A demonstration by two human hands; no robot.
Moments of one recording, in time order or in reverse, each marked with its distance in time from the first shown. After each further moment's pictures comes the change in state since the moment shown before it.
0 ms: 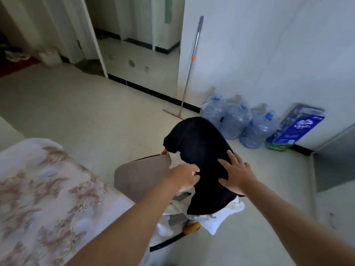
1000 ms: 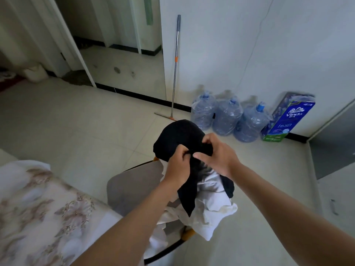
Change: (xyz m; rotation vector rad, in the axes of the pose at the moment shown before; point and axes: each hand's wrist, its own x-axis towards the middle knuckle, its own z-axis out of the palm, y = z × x) left_hand 0.037 0.063 -0.006 -0.543 0.549 0.077; right_hand 0.017 0.005 -0.068 0.676 0.364 -0.065
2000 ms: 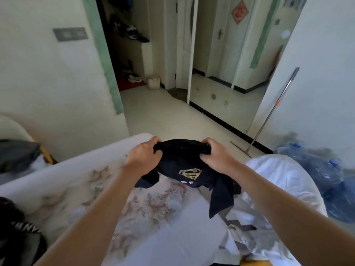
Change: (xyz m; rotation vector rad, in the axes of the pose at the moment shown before) left_hand -0.232 -0.051 -0.422 0.685 0.404 -0.213; right_hand -0.050 -0.350 0.131 0.162 -0.364 -0.332
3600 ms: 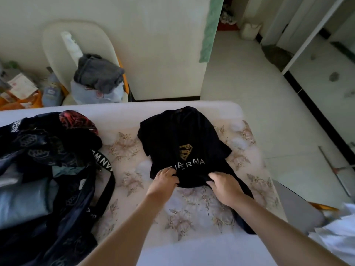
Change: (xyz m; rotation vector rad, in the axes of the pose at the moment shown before) left_hand -0.101 -0.286 0.141 -0.028 -0.204 -0.327; right_hand 0.082 -0.008 0.327 -0.589 -0.561 -0.438
